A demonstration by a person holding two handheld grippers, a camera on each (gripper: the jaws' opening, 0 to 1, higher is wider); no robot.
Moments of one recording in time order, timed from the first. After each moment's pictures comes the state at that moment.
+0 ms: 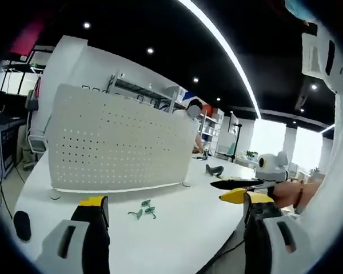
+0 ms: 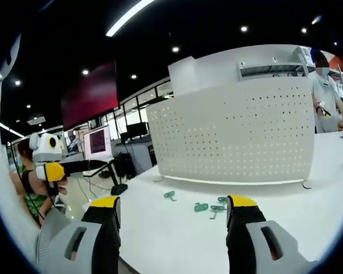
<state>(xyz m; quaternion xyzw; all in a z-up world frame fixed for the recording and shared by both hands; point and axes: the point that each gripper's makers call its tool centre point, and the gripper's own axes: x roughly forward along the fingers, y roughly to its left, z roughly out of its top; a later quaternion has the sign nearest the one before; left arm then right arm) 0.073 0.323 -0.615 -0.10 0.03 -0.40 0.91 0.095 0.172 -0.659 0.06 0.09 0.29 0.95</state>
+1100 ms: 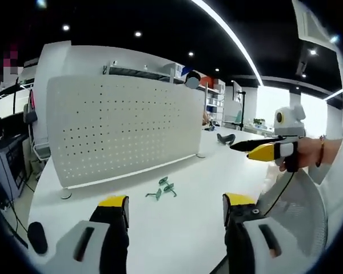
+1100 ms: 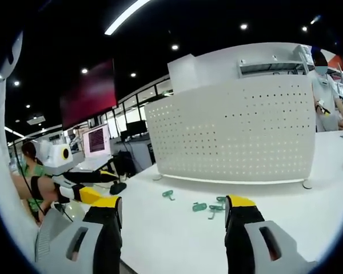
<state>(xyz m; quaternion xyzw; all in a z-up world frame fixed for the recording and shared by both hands) 0.111 0.333 -0.686 0.01 0.14 -0.36 0.92 0.102 0.173 -0.659 0.06 0.11 0.29 0.95</state>
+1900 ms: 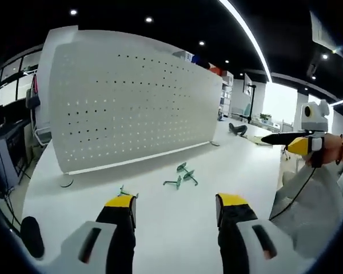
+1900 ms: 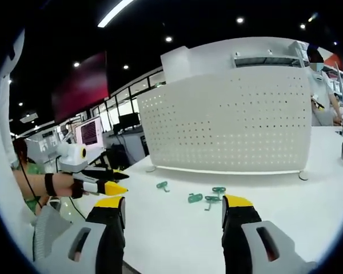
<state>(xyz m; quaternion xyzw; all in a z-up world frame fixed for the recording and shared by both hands) 0.172 0.353 -0.738 -0.01 0.21 -0.35 0.92 0.105 0.173 -0.677 0.06 0.14 0.26 0.95</state>
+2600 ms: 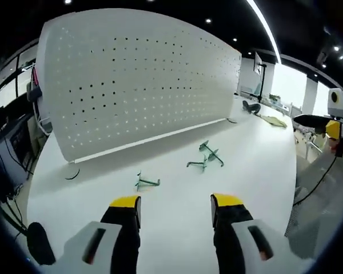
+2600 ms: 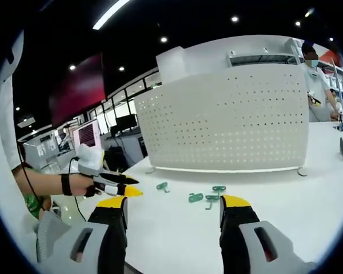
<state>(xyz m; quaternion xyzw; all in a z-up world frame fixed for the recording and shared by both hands) 0.222 0.373 -0.780 0.05 0.26 -0.32 0.91 0.103 0.173 -0.677 0.07 0.14 0.25 0.96</state>
